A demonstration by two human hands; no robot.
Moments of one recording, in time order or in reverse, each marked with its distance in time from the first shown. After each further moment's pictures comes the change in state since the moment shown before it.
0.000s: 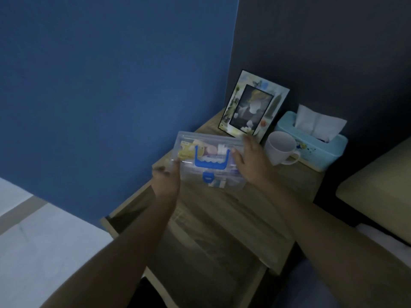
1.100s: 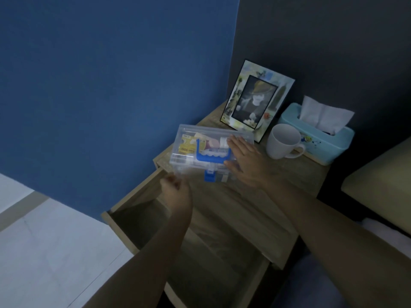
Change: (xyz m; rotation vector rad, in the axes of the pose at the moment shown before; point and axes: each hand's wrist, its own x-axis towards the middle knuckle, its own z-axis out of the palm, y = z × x) left_hand -0.031 -0.041 0.018 -0.258 -0.024 0.013; right_hand -0.010 0.012 0.015 -0.162 -0.265 -0.276
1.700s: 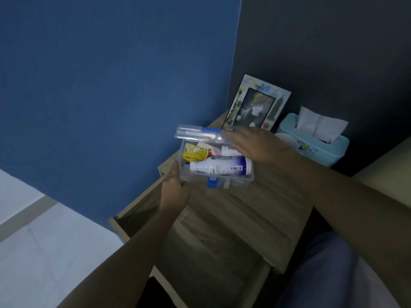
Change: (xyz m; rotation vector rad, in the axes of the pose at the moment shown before) left_hand 0.021 0.038 -0.025 0.645 -0.247 0.354; right_hand 0.022 -0.014 -0.092 -0.363 0.073 -0.319
